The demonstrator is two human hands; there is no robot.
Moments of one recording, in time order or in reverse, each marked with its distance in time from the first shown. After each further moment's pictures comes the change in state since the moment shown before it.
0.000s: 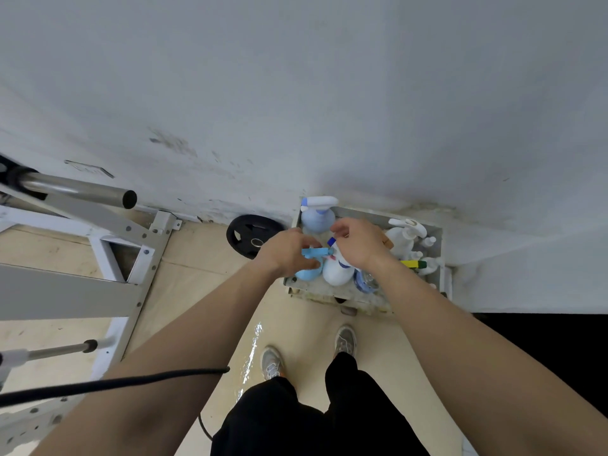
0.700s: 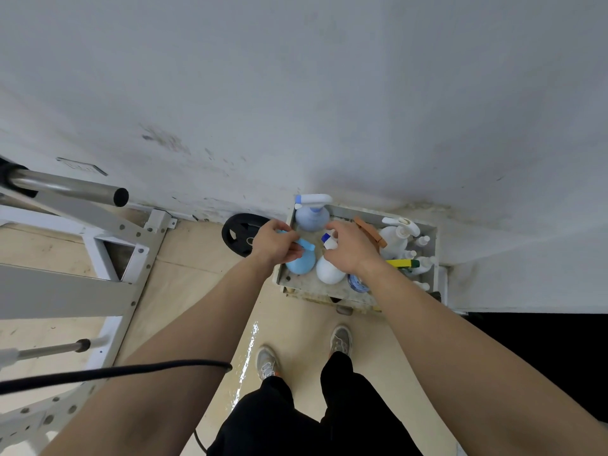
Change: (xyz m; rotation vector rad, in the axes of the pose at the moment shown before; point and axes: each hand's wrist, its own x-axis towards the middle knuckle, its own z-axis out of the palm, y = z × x) left_hand 0.011 0.000 0.011 -1.073 0.252 -0.541; right_hand 0.002 0.012 0.010 -0.123 -0.087 -0.052
